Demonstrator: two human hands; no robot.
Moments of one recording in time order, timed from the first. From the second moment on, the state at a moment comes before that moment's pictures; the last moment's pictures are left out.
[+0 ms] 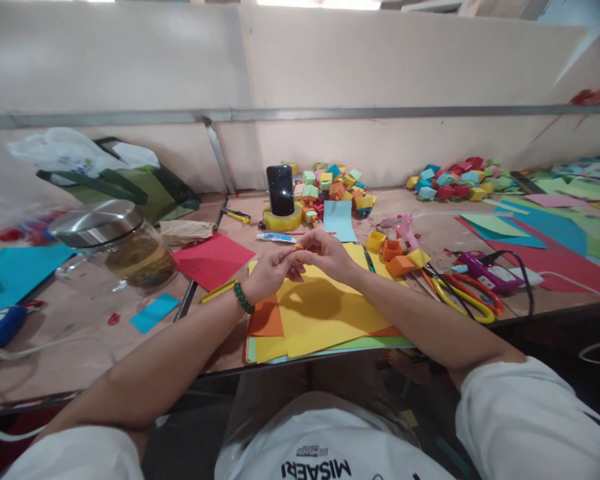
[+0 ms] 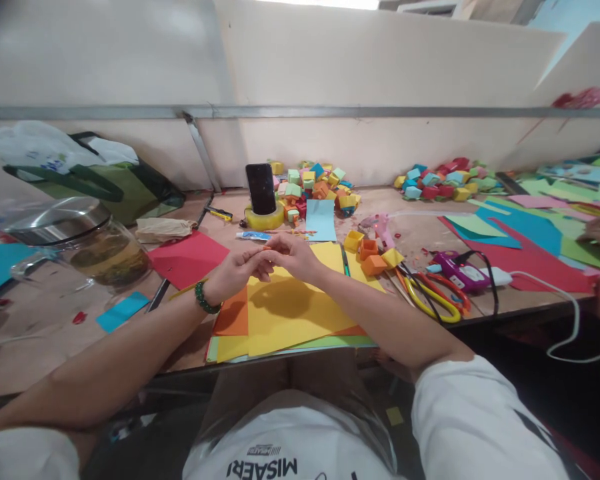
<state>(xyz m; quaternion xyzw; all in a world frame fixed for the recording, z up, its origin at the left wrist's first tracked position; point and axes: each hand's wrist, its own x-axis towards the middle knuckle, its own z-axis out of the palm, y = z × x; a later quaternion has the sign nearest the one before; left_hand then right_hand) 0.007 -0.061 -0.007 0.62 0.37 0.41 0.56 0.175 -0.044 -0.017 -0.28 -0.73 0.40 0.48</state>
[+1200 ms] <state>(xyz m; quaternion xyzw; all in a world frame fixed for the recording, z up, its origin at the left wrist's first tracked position) 0.002 -0.056 -0.005 0.61 0.42 0.43 0.51 0.172 -0.046 -0.016 -0.37 -0.64 0.48 0.47</state>
